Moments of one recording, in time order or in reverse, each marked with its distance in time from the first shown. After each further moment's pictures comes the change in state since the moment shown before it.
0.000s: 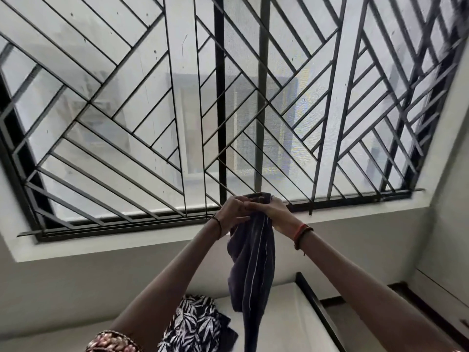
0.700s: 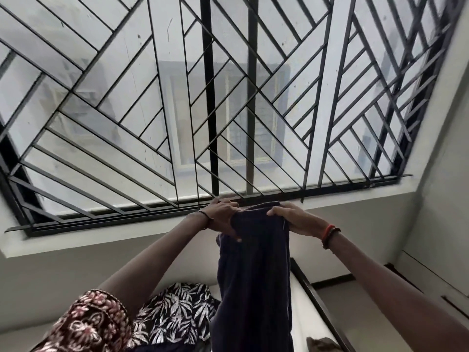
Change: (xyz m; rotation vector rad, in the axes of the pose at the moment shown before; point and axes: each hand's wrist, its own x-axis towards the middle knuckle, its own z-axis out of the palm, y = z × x) left_hand 0.023 -0.028 -0.026 1.669 -0.326 0.261; right_hand -0.045 0.009 -0.075 -0.198 -0.210 0.233
